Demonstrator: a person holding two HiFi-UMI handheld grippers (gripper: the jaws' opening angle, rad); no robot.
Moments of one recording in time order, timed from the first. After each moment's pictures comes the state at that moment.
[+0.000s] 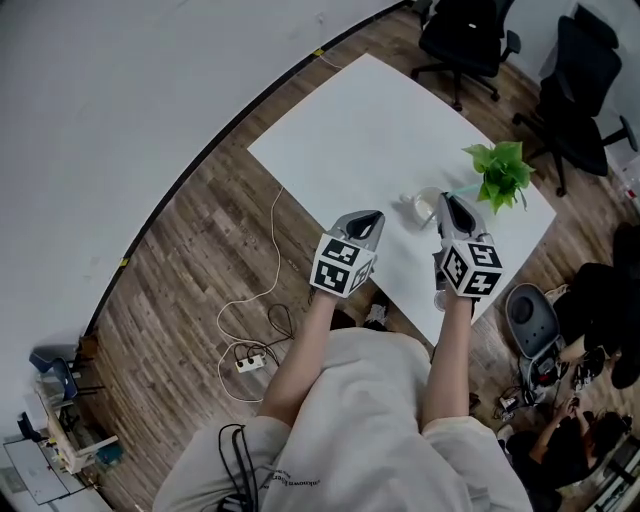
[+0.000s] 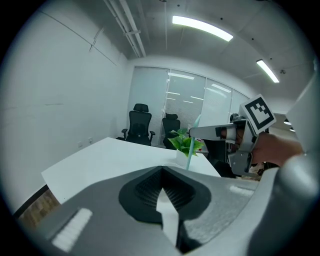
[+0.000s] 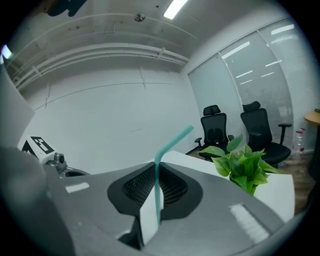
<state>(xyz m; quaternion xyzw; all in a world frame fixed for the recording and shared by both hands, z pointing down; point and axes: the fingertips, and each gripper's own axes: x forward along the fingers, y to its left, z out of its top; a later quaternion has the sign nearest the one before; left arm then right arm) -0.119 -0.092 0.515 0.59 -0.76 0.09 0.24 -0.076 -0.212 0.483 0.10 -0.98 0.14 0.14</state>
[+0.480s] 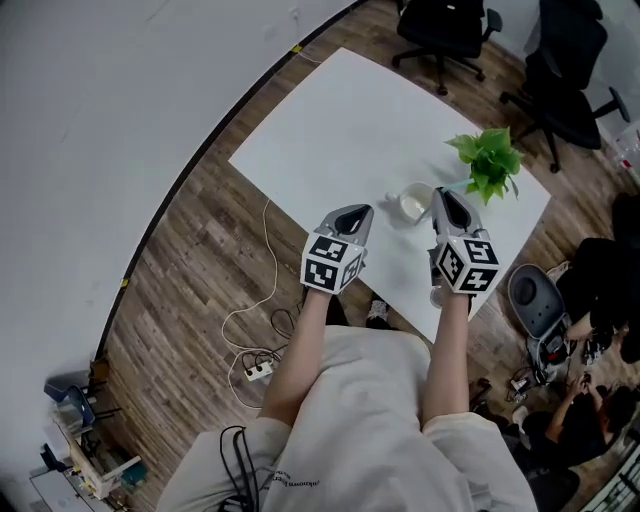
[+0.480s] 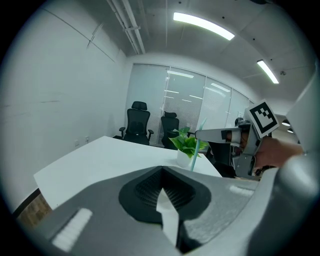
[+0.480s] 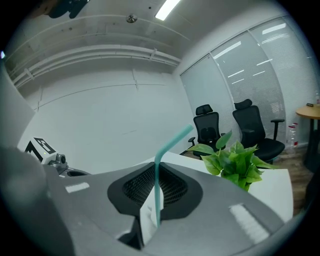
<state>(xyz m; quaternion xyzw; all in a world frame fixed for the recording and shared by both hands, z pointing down) -0.139 -0.113 0.525 0.60 -0.75 0.09 0.25 -0.076 -0.237 0.496 0.14 -0.97 0.16 0.13</state>
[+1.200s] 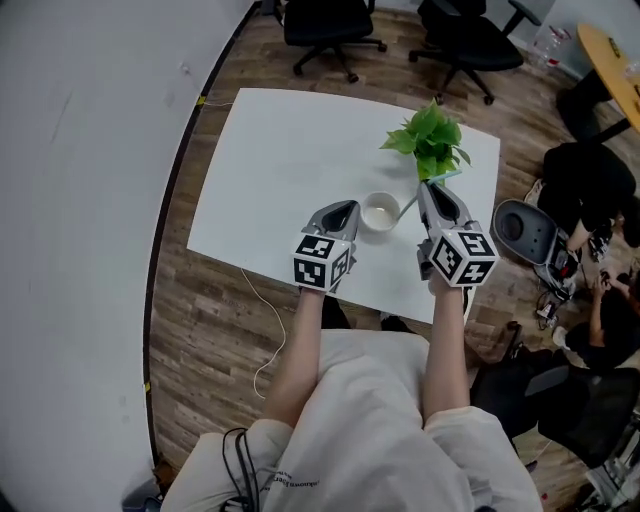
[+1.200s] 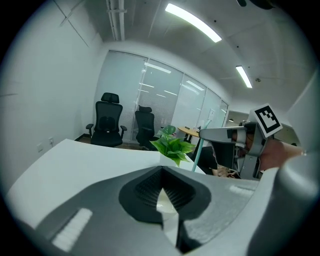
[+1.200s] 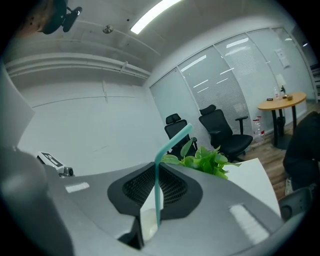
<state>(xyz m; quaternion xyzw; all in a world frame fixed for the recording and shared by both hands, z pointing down) -0.145 -0.211 0.529 0.73 -0.63 0.11 0.25 -0.038 -0.297 0.488 0.31 -0.92 0.23 0.07</state>
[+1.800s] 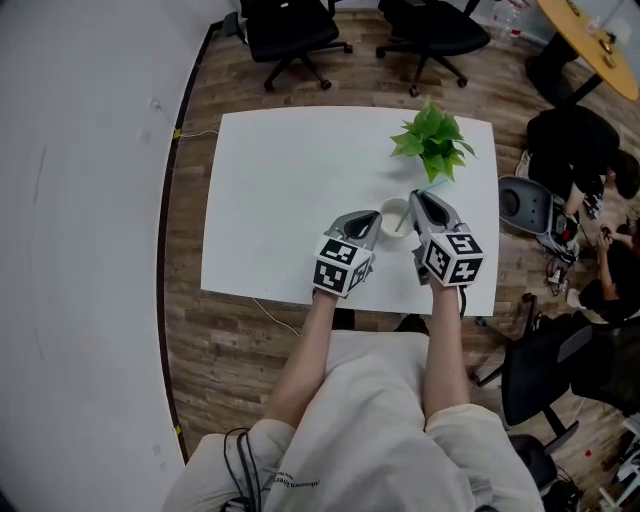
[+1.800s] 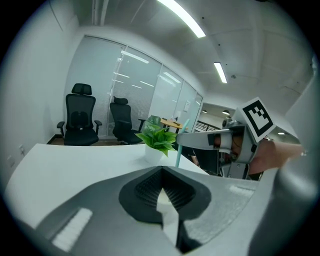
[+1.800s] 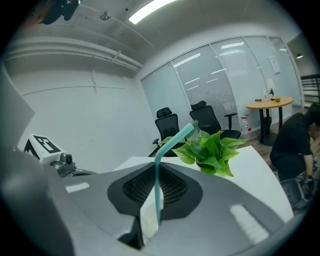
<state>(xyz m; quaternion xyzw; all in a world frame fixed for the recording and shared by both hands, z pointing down) -0.139 -0.219 0.550 0.82 -0.49 0.15 0.25 -0.078 -0.274 0.532 0.37 -0.89 0.24 0.11</state>
